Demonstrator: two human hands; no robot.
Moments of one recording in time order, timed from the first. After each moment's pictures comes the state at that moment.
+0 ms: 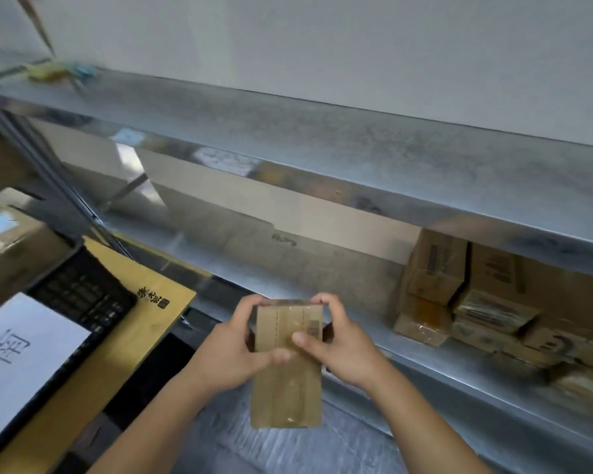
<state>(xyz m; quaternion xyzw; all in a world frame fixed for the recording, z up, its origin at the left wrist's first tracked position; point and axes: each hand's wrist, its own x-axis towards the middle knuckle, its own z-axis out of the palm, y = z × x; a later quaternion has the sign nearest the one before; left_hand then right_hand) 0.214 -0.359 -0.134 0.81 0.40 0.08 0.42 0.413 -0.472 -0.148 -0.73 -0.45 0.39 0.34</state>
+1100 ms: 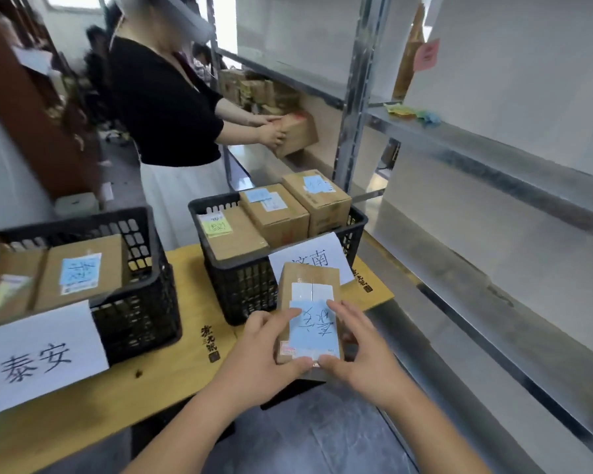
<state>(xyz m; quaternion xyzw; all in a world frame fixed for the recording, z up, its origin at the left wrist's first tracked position) -0.204 -0.484 -0.096 0.68 0.59 0.30 0.31 0.016 -0.470 -0.082 -0.52 -0.69 0.41 0.30</state>
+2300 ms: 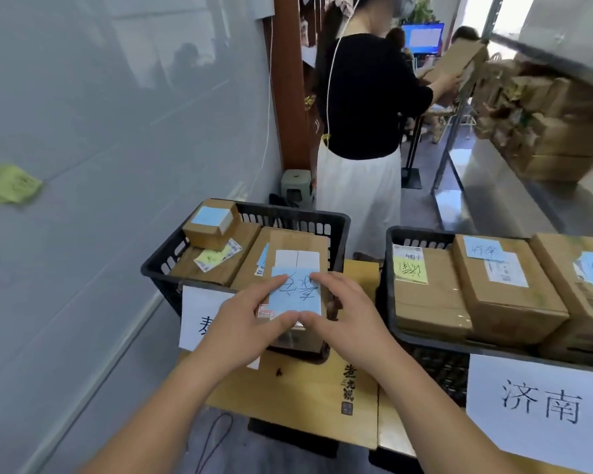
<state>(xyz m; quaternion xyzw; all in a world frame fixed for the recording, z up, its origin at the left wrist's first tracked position) -0.430 -0.459 -0.031 0.38 0.83 0.38 0.16 -0.291 -0.307 -0.050 -0.25 -0.83 0.48 0.16</state>
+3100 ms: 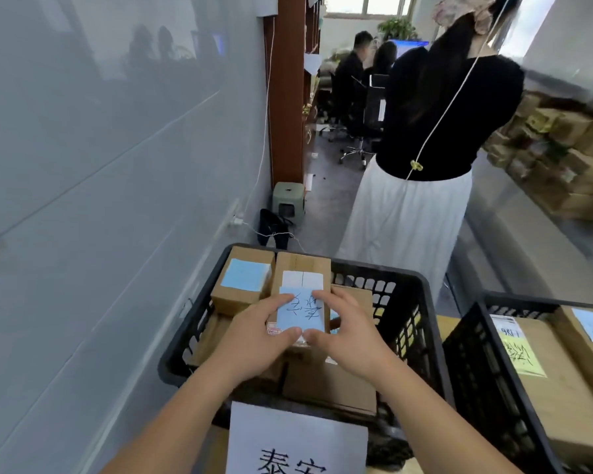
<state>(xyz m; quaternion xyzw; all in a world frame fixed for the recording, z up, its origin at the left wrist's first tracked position) -0.719 -0.418 -0.074 0.39 0.81 0.36 0.24 -0.577 -0.277 -0.084 -0.31 -0.83 0.44 0.13</state>
